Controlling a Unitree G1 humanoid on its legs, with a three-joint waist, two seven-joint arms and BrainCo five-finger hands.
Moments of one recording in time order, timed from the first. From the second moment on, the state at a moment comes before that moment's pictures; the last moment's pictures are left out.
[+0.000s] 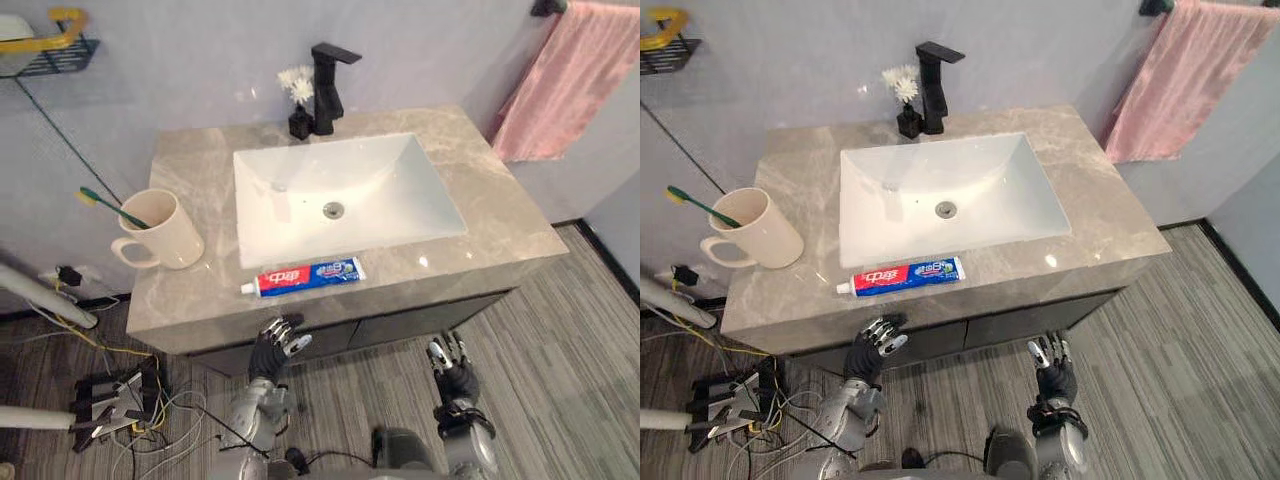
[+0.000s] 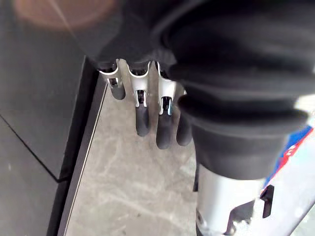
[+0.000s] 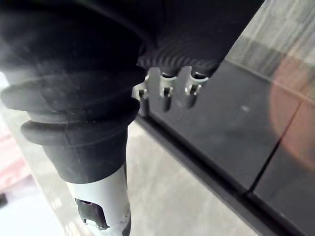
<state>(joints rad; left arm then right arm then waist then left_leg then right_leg) 0.29 -0.01 -0.14 0.09 -0.44 -0.18 0.00 0.24 0.00 0.05 0.28 0.70 -0.23 0.05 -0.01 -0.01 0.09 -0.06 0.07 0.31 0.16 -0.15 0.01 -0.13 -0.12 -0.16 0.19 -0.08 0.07</state>
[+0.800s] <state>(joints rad) 0.41 -0.05 0.00 0.15 -0.38 -0.23 0.19 0.34 0.05 -0.10 0.35 0.70 -0.24 -0.02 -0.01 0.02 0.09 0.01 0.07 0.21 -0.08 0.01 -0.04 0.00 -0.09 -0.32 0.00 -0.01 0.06</state>
